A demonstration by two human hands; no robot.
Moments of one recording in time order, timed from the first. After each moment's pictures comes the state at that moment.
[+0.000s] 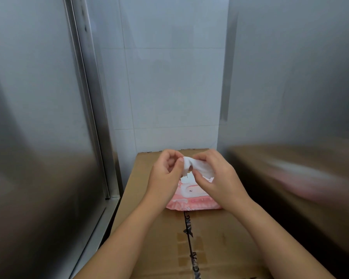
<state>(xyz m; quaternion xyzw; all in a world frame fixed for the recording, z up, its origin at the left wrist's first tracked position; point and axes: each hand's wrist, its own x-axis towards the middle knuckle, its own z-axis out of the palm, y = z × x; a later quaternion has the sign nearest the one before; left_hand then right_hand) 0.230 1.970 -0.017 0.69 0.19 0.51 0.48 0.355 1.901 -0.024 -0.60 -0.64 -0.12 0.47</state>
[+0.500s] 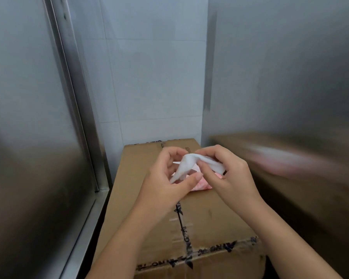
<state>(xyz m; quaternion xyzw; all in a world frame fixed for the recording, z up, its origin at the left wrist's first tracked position) 0.191 1.906 -0.010 0.74 0.11 0.43 0.51 0.319 1.827 -0.009 -0.59 -0.58 -0.07 0.55</state>
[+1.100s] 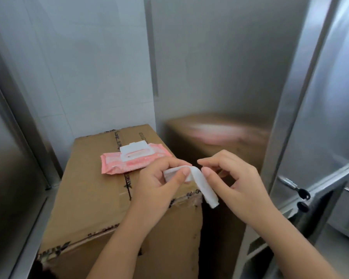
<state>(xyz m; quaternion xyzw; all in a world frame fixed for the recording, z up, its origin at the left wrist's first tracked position) 0.214 1.809 -0.033 0.75 0.02 0.38 0.54 0.317 1.678 -0.024 -0.67 -0.53 -0.14 0.50</state>
